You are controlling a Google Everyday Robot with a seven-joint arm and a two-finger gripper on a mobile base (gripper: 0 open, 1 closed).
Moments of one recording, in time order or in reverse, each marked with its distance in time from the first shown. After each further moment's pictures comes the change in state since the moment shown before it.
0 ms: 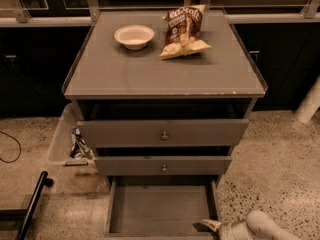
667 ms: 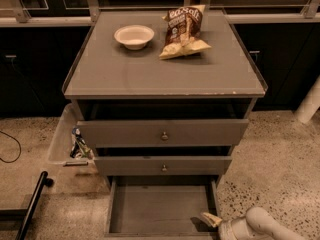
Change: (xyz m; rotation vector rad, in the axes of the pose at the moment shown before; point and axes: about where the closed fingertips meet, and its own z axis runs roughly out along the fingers) arm -0.009 -0.006 -0.006 -0.011 -0.017 -0.011
